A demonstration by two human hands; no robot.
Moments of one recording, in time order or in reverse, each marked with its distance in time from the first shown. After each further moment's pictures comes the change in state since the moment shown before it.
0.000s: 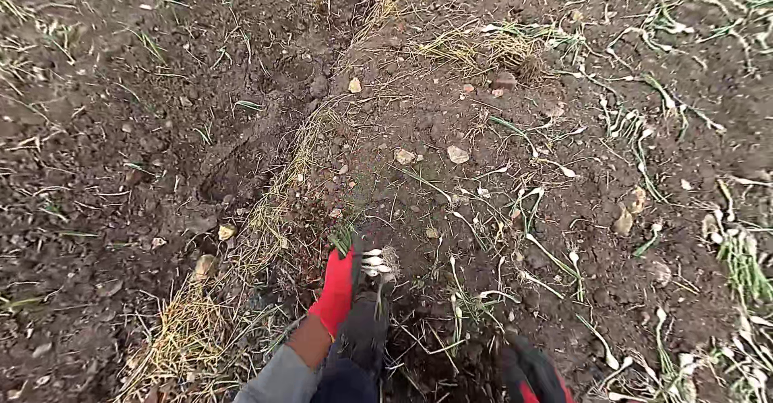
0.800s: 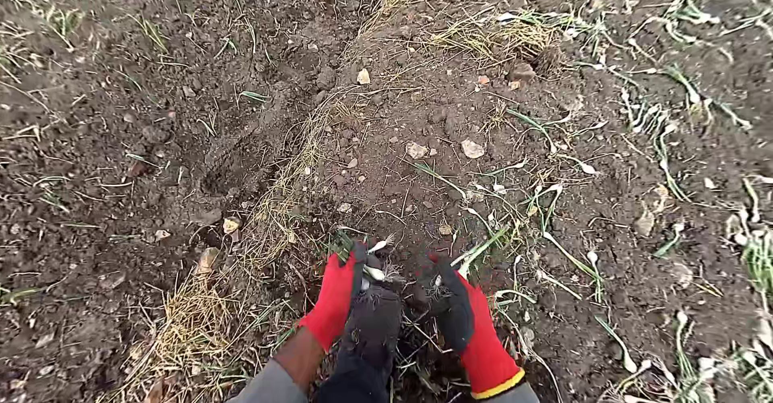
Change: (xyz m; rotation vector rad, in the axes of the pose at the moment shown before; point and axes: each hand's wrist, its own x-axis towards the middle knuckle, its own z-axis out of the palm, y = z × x) left_hand -0.018 0.021 -0.022 0.071 -0.054 0.004; right_hand 0.126 -0.013 0.129 0.742 -0.080 0.367
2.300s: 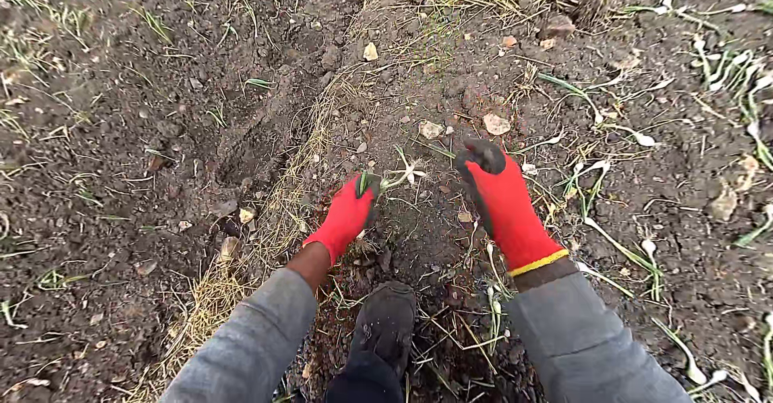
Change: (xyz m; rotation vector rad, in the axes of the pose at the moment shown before) left_hand 0.097 0.045 0.001 0.549 -0.120 0.113; right_hand 0.090 -0.111 0.052 -0.860 -0.093 -0.549
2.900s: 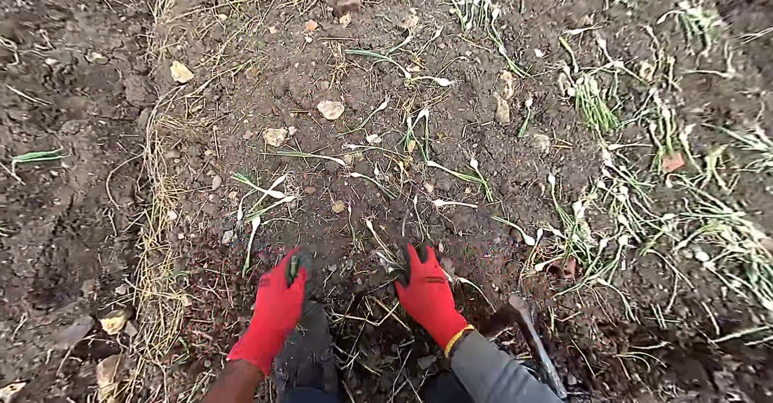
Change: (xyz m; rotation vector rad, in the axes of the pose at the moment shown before) left_hand -0.070 -0.006 0.100 0.441 -0.240 0.069; right_hand -0.181 0.159 -0.043 -0.623 -0.040 0.547
